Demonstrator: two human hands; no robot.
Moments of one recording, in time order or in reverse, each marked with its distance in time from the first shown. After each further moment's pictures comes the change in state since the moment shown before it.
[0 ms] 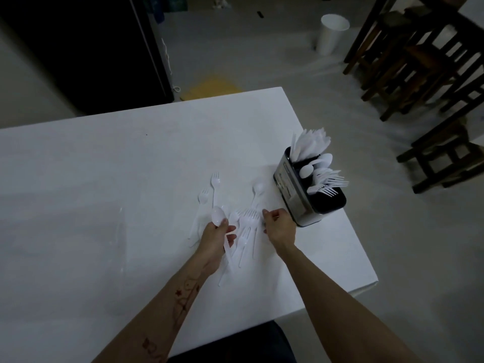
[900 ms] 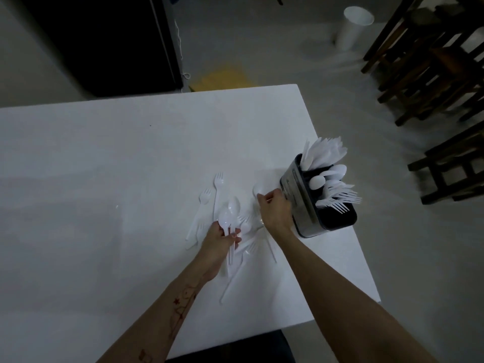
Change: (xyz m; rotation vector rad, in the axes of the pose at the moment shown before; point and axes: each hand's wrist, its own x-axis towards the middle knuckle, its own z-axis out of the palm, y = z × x) left_hand 0.011 -0.004 0.003 0.080 -0.060 0.080; right_hand 0.038 -0.049 0.010 -0.245 -0.006 -0.138
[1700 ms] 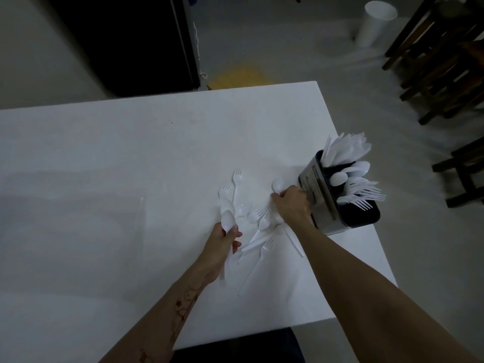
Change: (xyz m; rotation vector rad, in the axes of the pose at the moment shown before) left_hand -0.009 -0.010 -0.030 -0.005 0.104 -0.004; right_hand 0.018 -0.002 0.008 -0.227 -0.083 -0.003
